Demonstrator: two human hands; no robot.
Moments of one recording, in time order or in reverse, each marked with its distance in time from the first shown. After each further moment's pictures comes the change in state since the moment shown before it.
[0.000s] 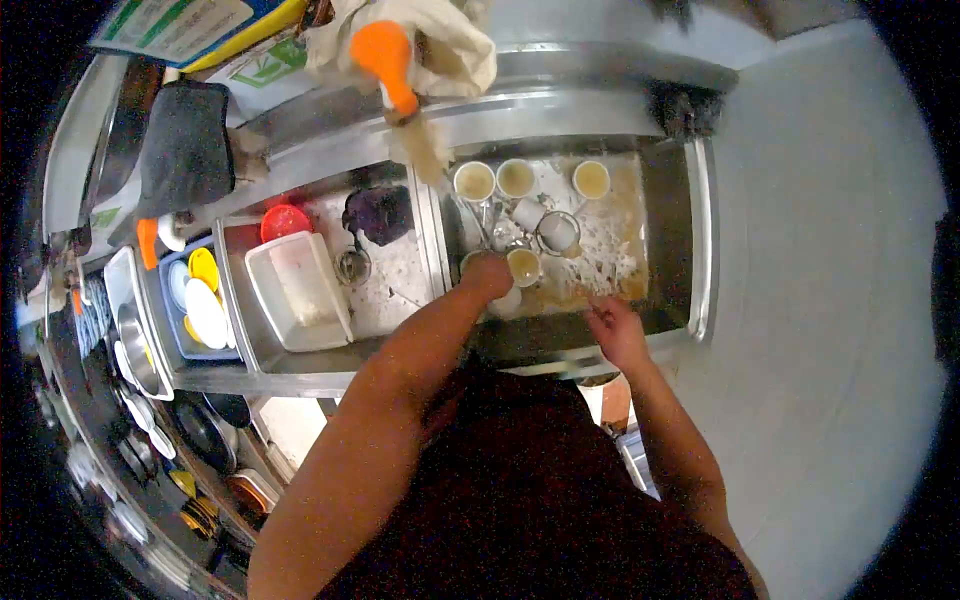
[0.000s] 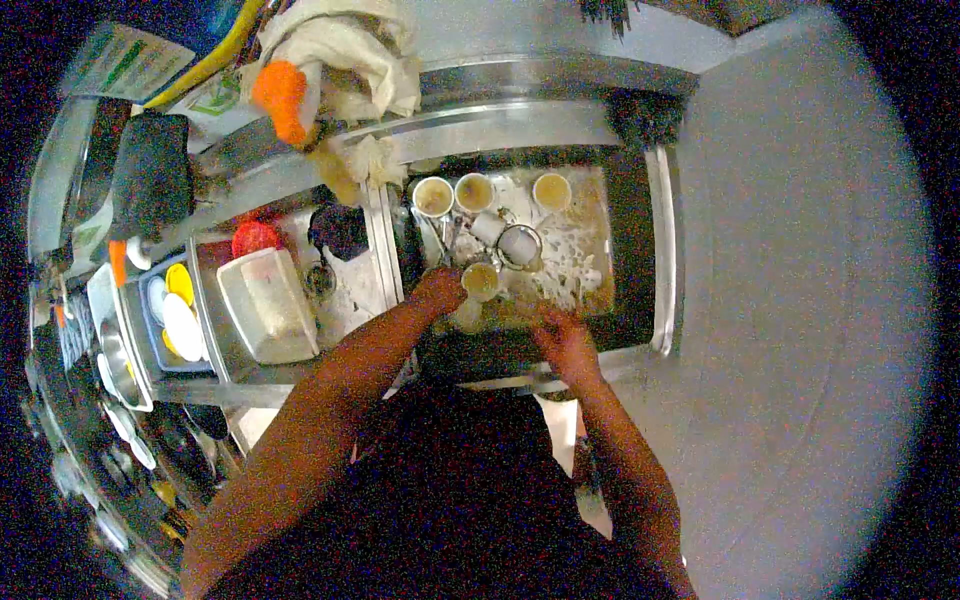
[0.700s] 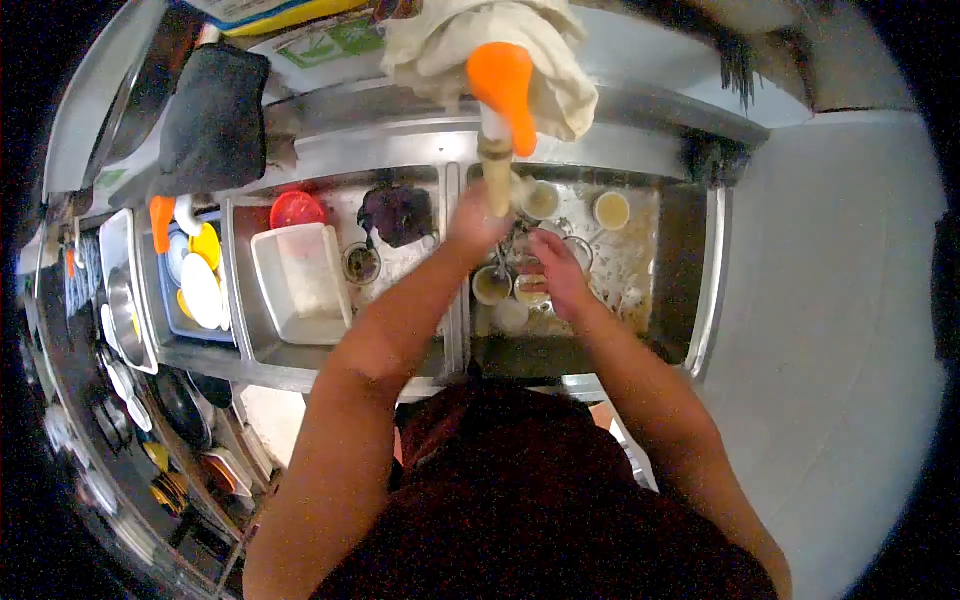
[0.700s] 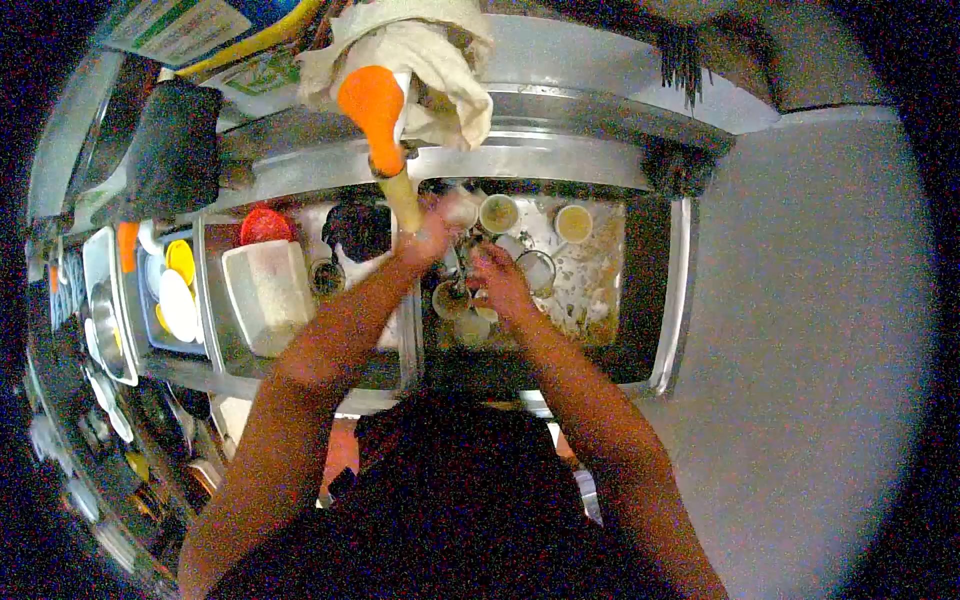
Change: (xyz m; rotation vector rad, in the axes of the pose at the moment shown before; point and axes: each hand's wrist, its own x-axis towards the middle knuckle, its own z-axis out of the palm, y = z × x) left_hand 0.040 -0.059 -0.106 -0.429 0.653 0.162; right_hand 0.140 -0.123 0.054 0.989 -0.231 0.472
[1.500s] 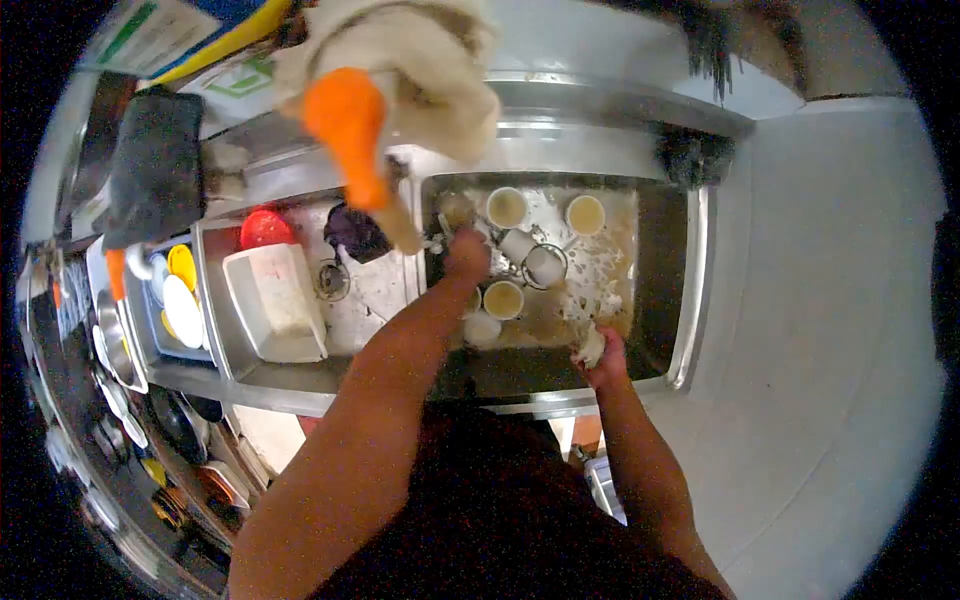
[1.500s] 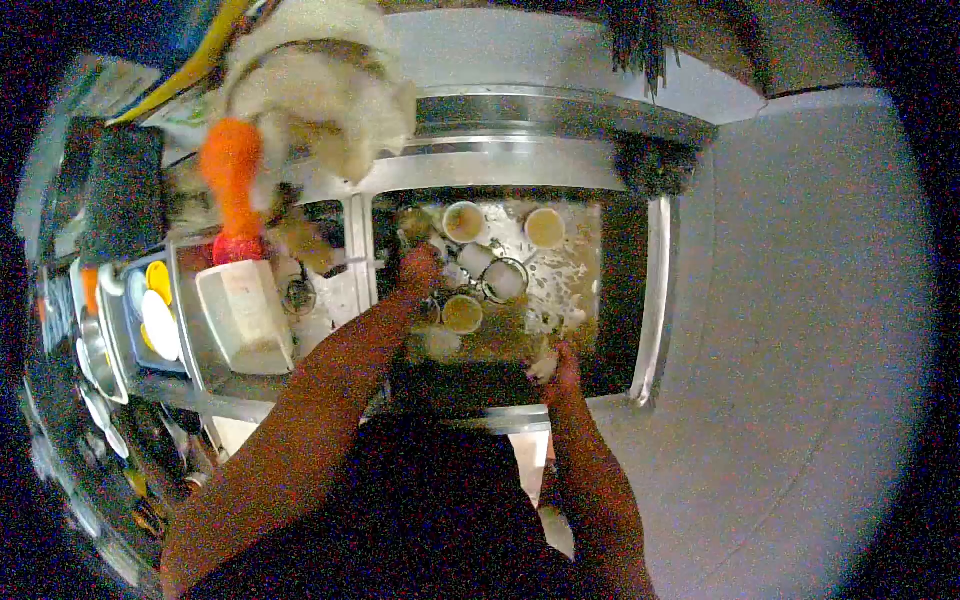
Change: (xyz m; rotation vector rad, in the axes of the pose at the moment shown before) left_hand -0.026 -0.050 0.130 0.346 0.017 -0.083; right_hand -0.024 0.146 -0.218 0.681 0.172 0.213
